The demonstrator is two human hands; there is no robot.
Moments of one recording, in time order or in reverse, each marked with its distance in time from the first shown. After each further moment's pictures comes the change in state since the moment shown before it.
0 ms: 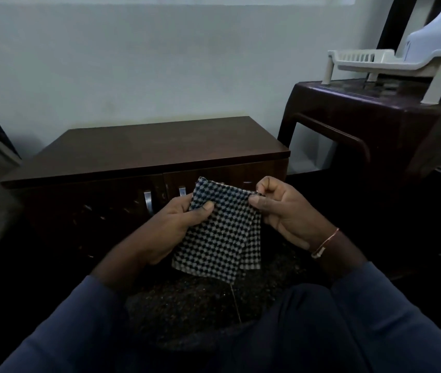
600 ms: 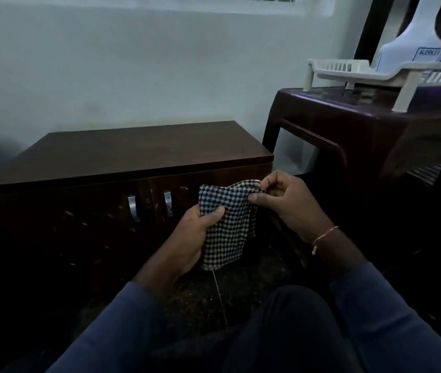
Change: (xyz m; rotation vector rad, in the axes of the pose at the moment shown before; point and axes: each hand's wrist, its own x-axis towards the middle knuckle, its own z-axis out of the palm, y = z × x) left_hand 0.035 -0.025 0.053 -0.280 0.141 0.017; right_hand -0.011 -0.026 -0.019 -0.485 0.361 -0.100
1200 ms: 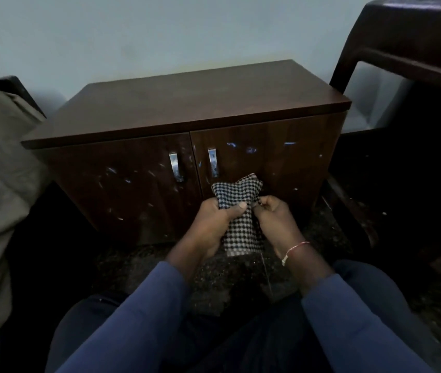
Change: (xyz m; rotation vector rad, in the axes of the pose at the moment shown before) left_hand 0.014 -0.061 -0.071 0.134 0.328 -0.192; right_hand 0.005 0.126 0.144 0.168 0.024 0.456
